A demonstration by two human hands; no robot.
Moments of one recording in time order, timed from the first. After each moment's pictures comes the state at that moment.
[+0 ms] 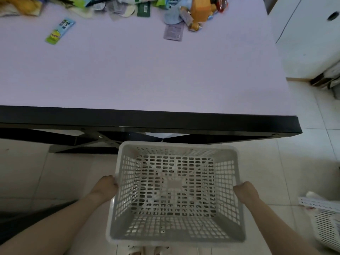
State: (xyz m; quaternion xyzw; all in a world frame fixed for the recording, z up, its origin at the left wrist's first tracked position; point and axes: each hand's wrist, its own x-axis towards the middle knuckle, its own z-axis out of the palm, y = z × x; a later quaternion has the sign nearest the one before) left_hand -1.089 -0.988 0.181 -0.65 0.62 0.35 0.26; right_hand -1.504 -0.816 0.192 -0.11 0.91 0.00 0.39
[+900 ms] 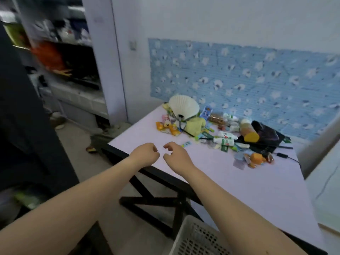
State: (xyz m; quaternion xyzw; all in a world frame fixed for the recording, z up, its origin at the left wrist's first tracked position) left_hand -0.963 -0.992 0.663 -0.72 0.64 0.24 -0.14; right_hand -1.104 -0.987 0.658 -0.71 0.57 -0.24 0.34
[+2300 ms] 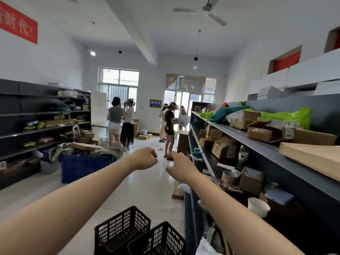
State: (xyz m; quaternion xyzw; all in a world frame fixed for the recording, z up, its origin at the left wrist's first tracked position) left_hand -0.269 -0.393 0.917 -0.94 0.21 -0.01 -0.27; right_hand -0.311 -0.548 0.892 -0.97 0.00 -0.16 0.20
